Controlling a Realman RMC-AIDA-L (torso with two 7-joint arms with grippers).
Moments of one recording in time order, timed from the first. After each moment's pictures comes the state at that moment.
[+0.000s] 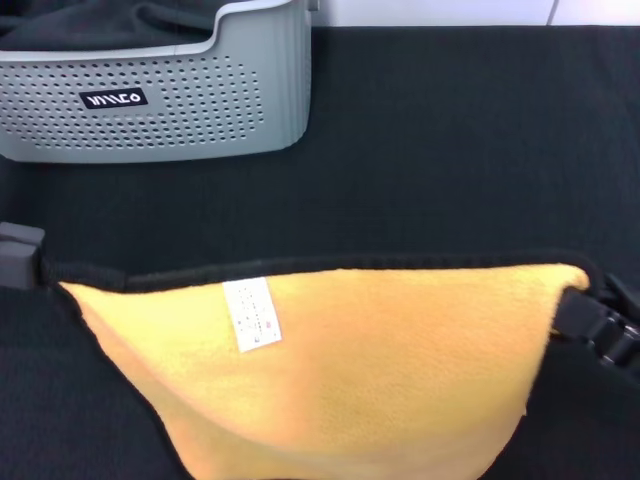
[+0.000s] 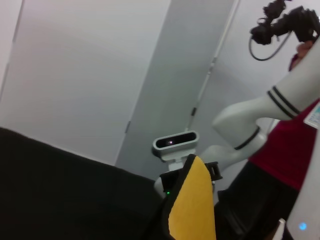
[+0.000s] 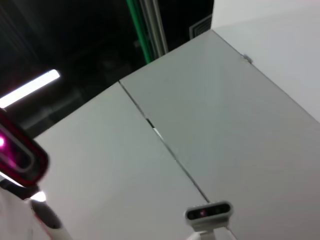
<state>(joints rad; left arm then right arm) -0.21 -1.62 1.15 1.20 1.18 2.04 -1.95 0.47 2.02 -2.68 -0.14 0.25 -2.13 1.12</state>
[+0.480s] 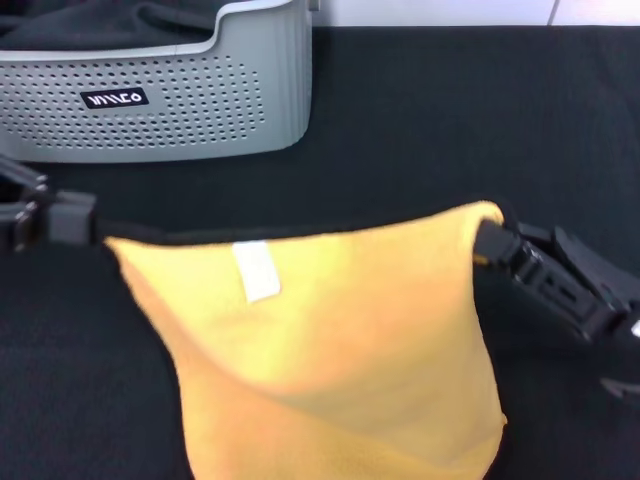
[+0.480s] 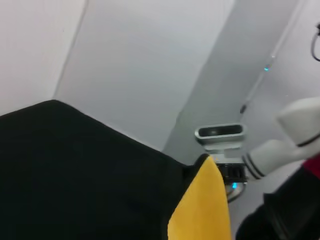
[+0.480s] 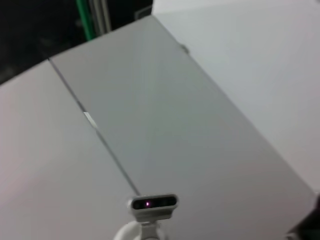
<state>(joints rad) -0.34 -1.70 1.01 1.03 1.46 2.04 -1.93 0.51 2.02 -2.59 -0.13 0.26 -1.89 1.11</state>
